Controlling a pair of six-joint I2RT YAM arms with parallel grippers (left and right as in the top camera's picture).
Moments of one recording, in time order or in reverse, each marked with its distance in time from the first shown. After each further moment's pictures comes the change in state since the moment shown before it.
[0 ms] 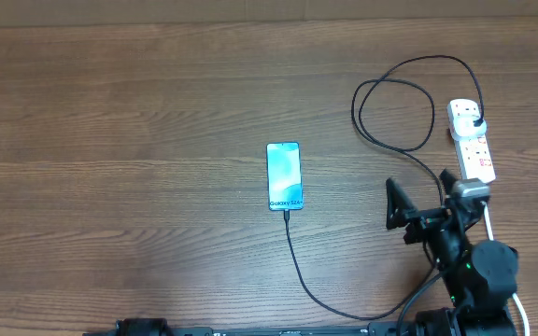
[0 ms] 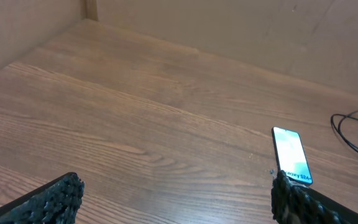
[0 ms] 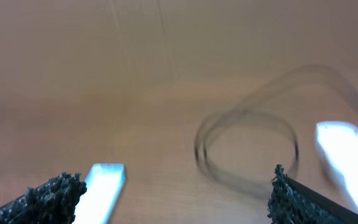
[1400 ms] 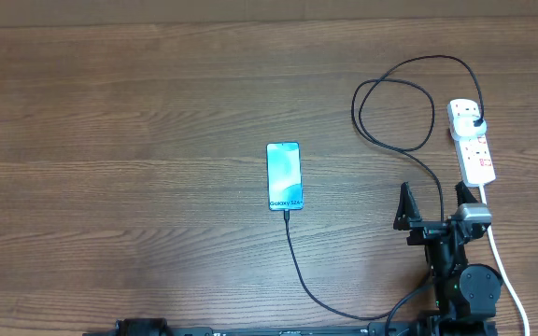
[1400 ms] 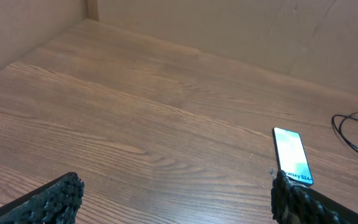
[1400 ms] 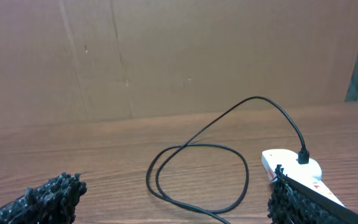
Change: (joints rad) left arm 0.004 0.000 0.000 0.001 0.000 0.000; right arm -0.087 -0.280 -0.323 0.293 0.100 -0.051
